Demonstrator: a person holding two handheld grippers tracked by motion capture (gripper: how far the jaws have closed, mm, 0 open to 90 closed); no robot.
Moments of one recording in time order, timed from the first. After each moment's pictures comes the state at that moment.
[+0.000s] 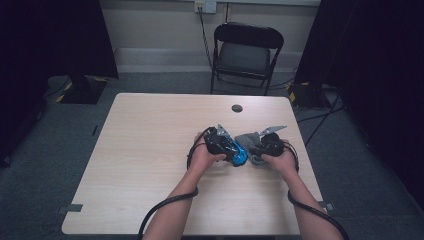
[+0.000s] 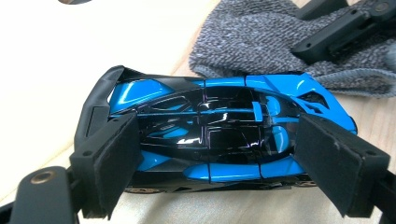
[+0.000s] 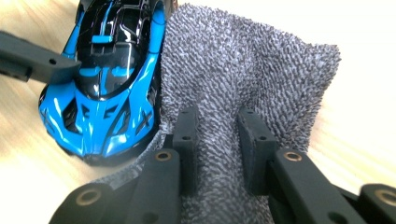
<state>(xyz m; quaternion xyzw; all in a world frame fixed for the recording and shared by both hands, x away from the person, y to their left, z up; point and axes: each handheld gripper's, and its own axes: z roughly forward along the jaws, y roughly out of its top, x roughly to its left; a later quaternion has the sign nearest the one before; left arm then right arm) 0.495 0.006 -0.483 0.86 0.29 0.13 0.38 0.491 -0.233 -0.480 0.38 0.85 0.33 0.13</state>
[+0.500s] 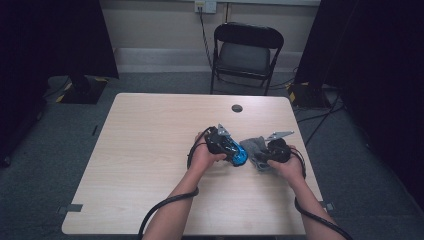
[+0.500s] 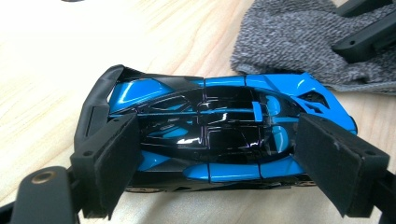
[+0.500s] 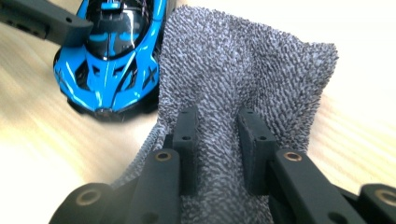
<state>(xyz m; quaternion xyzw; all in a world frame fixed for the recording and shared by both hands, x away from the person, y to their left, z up) 0.496 0.005 -0.481 0.87 0.30 0.13 0.38 0.470 -0.250 -0.480 0.39 0.85 0.33 0.13</state>
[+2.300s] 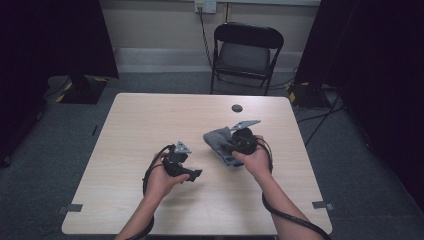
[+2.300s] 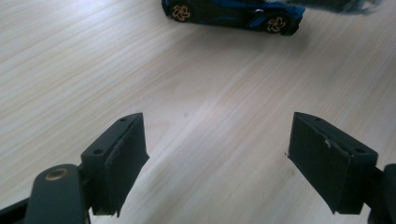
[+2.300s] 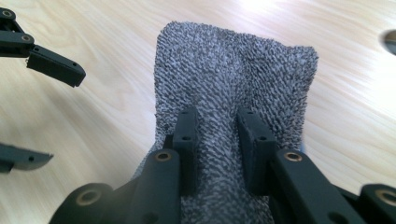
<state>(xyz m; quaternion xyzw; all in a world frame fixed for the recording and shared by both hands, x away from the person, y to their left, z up) 0.403 0.121 -0.460 0.85 0.37 0.10 0.36 0.458 -0.128 -0.421 0.37 0.84 0.37 0.13</state>
